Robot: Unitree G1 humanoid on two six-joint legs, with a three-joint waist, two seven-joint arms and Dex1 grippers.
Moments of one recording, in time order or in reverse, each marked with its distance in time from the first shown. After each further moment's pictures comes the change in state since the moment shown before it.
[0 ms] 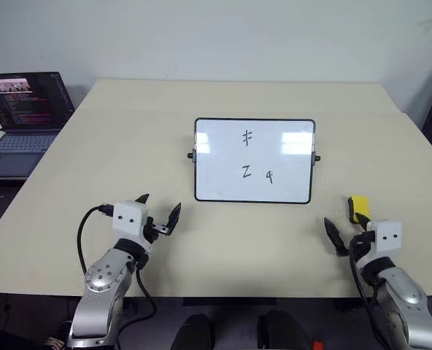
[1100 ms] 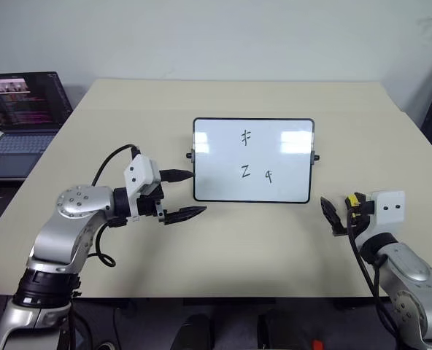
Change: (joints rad) left arm -0.475 0.427 -0.127 0.149 -0.230 0.092 -0.772; right arm -0.162 -0.010 -0.023 -0.411 0.054 0.594 -0.198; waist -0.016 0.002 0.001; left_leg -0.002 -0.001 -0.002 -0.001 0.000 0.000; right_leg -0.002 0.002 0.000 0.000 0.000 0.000
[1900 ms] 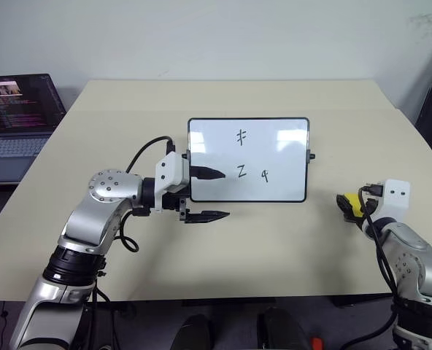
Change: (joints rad) left arm -0.131 -0.075 -0.117 0.025 0.045 -0.044 -0.090; right arm -0.227 -0.028 -0.135 0.382 0.009 0.133 -0.021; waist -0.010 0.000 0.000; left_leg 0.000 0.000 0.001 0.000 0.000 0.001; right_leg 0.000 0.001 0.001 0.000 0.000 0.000
